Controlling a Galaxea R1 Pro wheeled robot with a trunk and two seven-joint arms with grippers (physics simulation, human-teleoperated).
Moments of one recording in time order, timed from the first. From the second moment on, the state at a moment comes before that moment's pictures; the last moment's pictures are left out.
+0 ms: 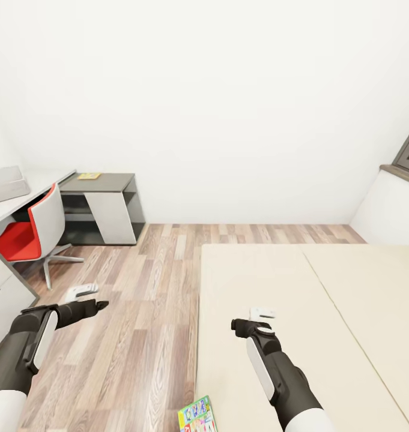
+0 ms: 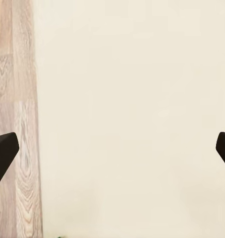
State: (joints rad) left arm -0.54 0.22 0.27 -1.14 0.05 0.81 -0.30; right arm -0.47 0.17 0.11 -0.99 -0.18 0.51 -0.34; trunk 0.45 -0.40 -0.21
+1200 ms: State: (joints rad) left arm -0.54 0.23 0.28 -1.16 0.06 0.82 -0.32; right arm -0.47 0.17 0.11 -1.00 -0.18 0.51 -0.34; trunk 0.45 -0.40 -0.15
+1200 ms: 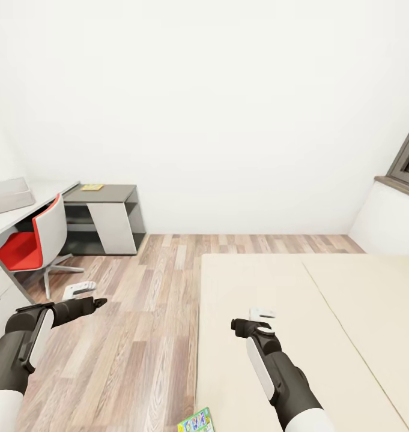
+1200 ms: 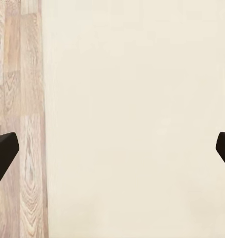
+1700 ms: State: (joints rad) left arm -0.54 0.23 0.28 -1.16 0.06 0.82 -0.32; right arm -0.47 0.17 0.11 -1.00 -0.18 0.51 -0.34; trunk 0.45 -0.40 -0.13
